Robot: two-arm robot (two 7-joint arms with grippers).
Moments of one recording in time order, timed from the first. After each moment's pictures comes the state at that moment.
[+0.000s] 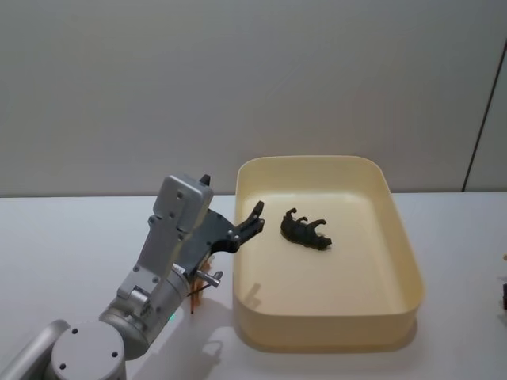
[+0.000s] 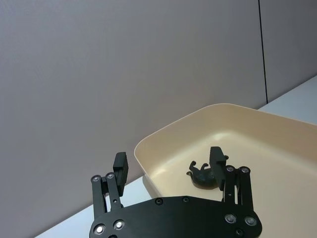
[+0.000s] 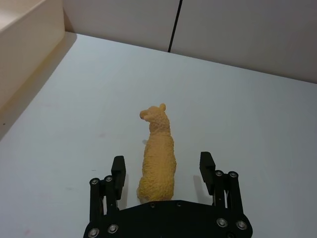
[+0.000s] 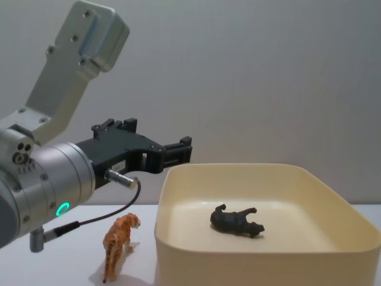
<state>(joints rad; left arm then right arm) -0.24 0.38 0.45 -1.63 -0.20 0.01 -0.01 -0.07 0.45 -0.02 -1.67 0.24 0.34 0.07</state>
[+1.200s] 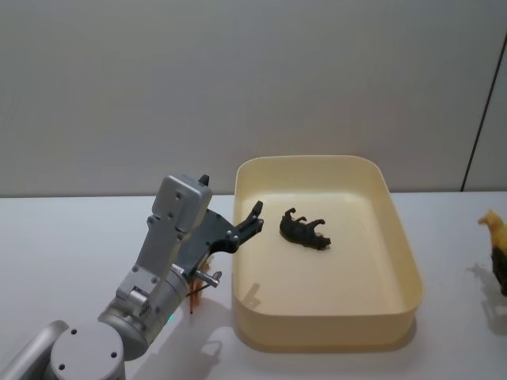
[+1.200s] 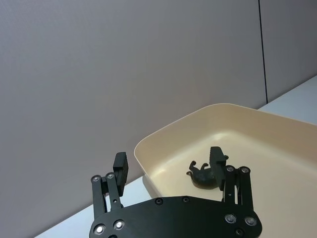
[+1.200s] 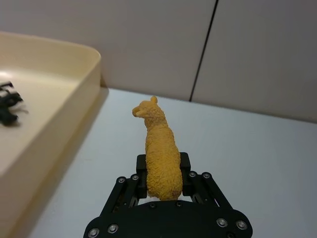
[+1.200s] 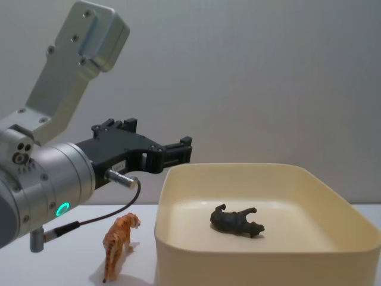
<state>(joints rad) -0.24 0.38 0.45 -1.63 -0.20 0.01 -0.01 -0.02 0.40 -0.04 -1.69 0.24 0.27 0.08</state>
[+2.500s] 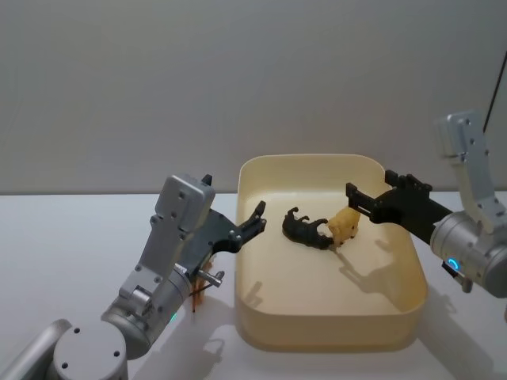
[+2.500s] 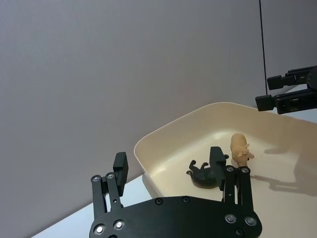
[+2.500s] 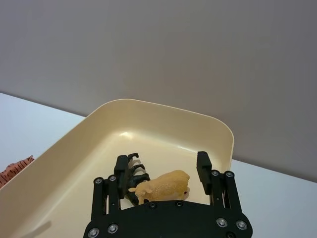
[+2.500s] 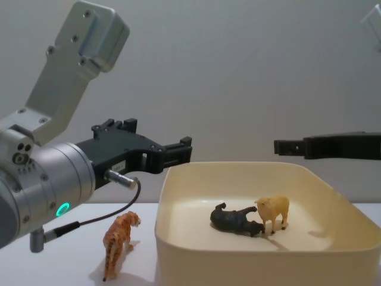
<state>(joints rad) -0.24 0.38 0.45 -1.63 -0.20 0.01 -0.01 0.33 0.18 -0.20 -1.53 0.20 0.39 0.27</state>
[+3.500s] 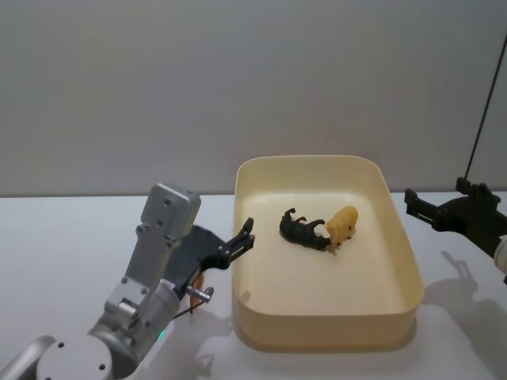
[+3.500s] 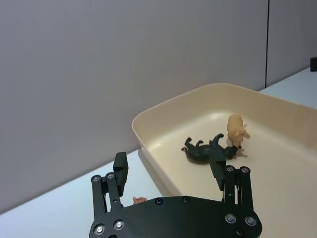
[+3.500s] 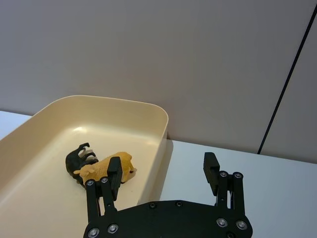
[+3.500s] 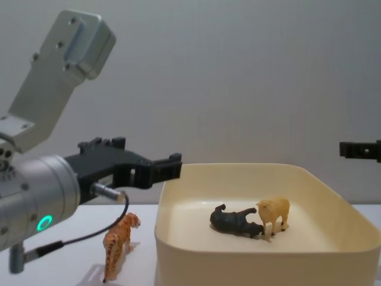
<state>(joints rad) -0.18 0.42 0.45 -1.70 -0.27 0.11 0.03 0.21 0.28 -0.11 -1.64 0.29 0.39 0.19</state>
